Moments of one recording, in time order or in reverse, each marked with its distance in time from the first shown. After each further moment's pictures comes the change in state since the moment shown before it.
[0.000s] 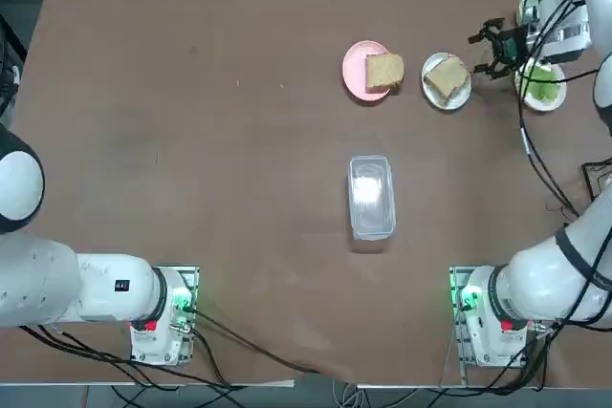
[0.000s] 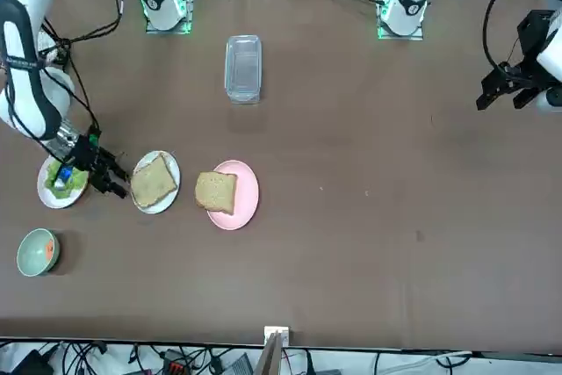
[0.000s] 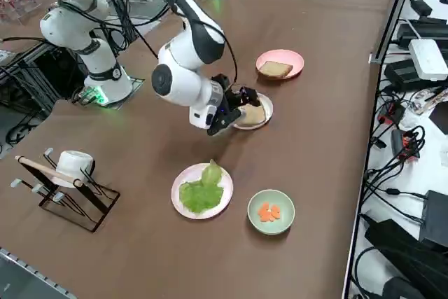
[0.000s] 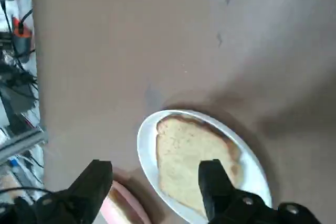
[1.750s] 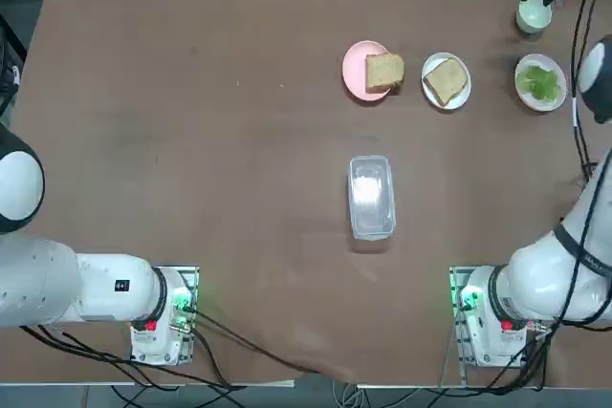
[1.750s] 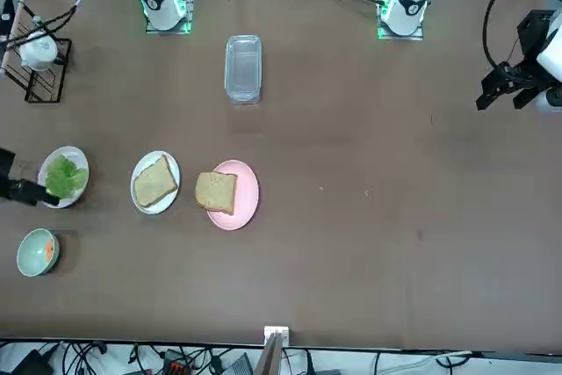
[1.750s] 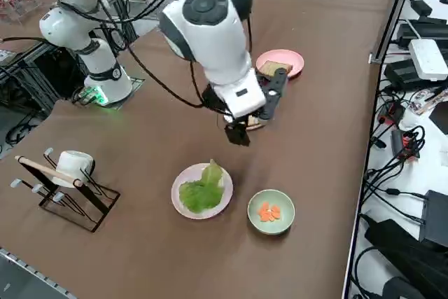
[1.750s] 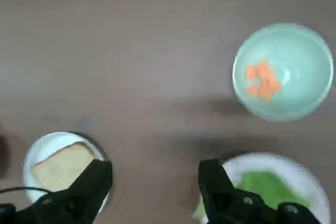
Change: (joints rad) arm -0.047 0.274 -0.108 0.778 -0.671 -0.354 -0.376
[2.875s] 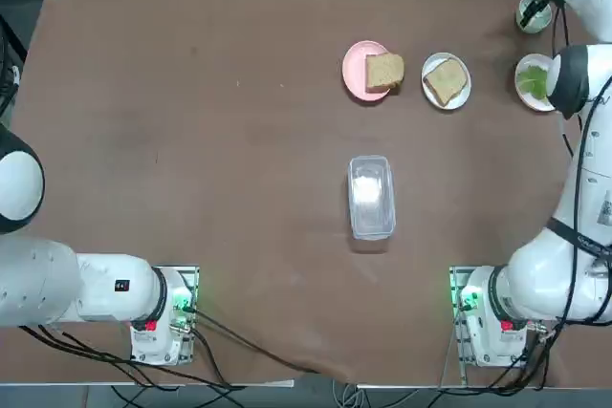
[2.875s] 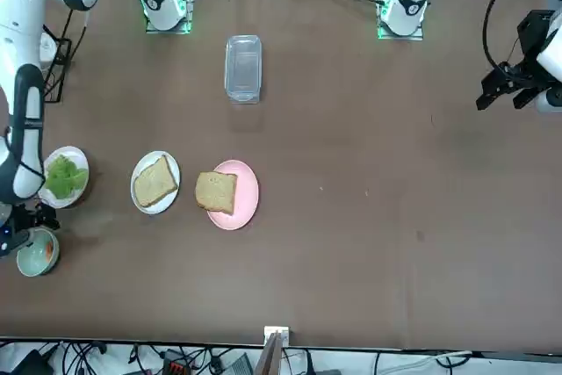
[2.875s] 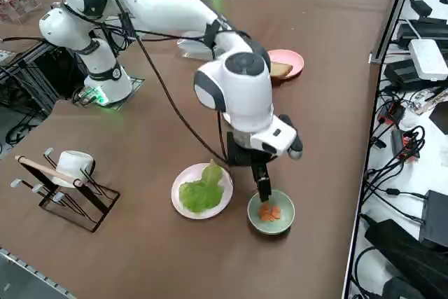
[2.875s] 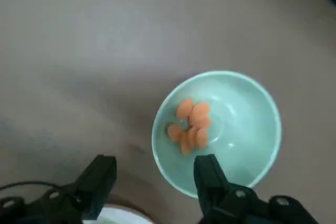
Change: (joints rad) arm -0.009 0.261 -0.004 0.104 -0.210 0.284 -0.421
